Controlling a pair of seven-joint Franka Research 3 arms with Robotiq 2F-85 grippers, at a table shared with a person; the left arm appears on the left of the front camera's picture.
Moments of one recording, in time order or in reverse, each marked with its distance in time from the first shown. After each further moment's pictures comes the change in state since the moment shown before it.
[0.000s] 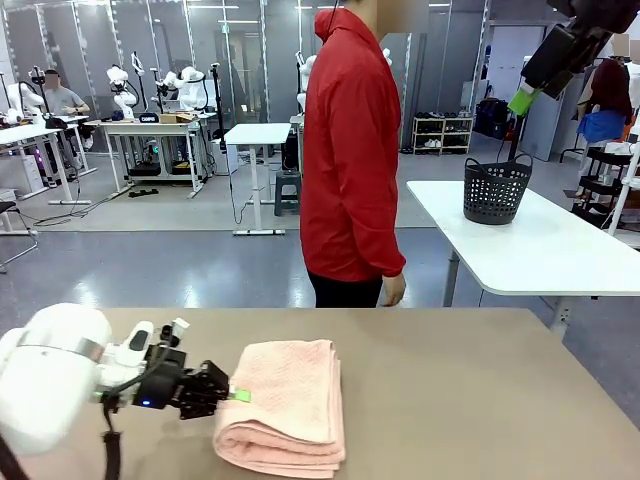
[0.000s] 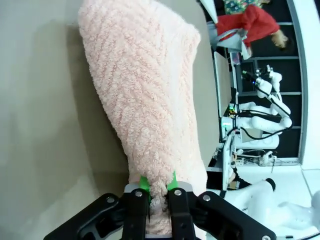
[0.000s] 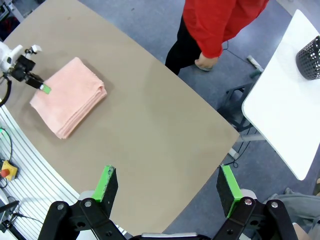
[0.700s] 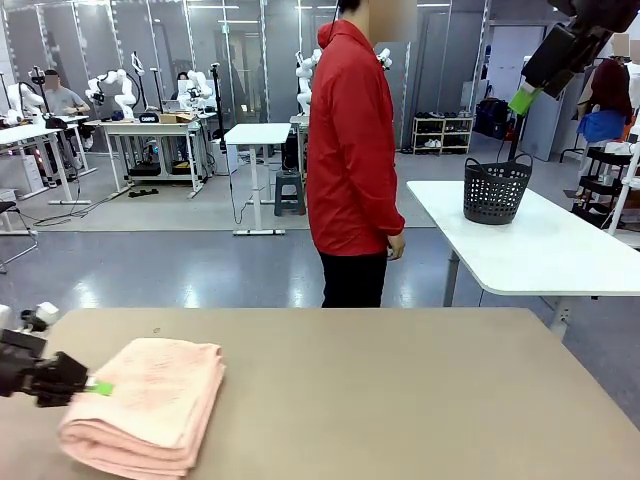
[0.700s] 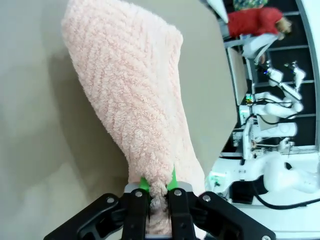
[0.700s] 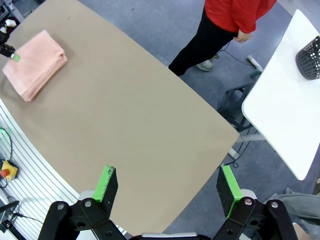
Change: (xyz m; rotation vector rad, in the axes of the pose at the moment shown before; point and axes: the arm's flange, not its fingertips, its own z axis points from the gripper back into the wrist) left arm 0.021 0.070 0.216 0.095 0.021 -0.085; right arm 0.000 0.000 0.001 0.000 0.000 0.000
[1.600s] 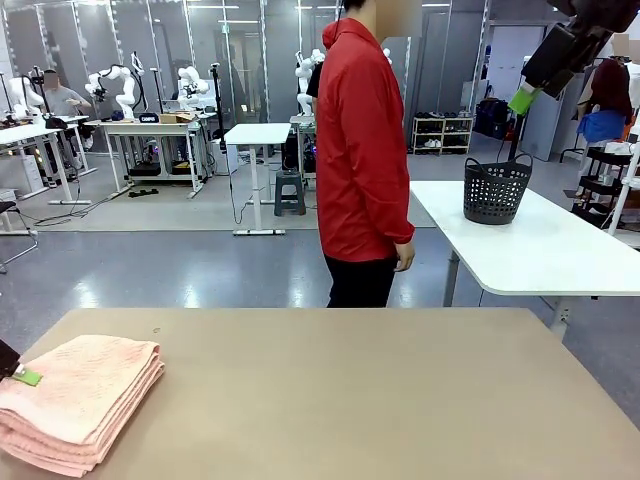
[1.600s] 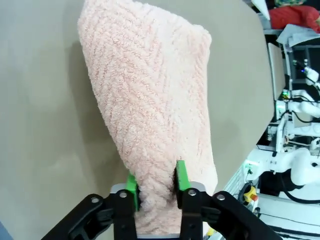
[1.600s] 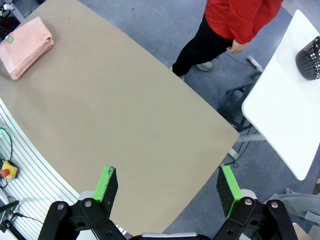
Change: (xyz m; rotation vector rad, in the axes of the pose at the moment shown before) left arm 0.039 0.040 0.092 0.208 0.083 0.003; right arm 0.000 0.000 0.000 0.001 0.000 0.001
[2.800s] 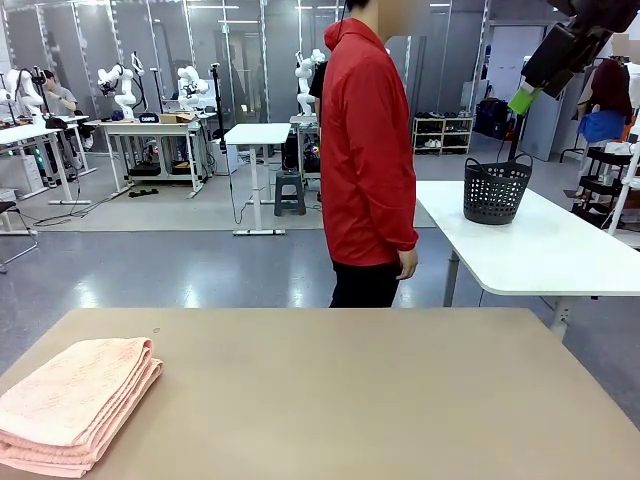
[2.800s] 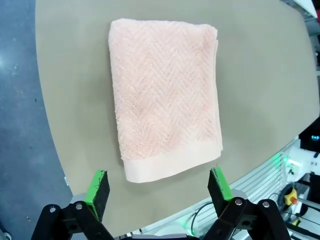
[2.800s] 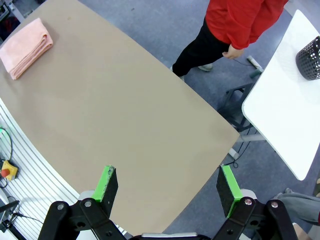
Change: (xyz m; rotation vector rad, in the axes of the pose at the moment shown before) left arm -0.017 -0.094 0.094 0.342 -0.015 -0.078; right arm 0.000 0.000 0.000 0.000 0.000 0.000
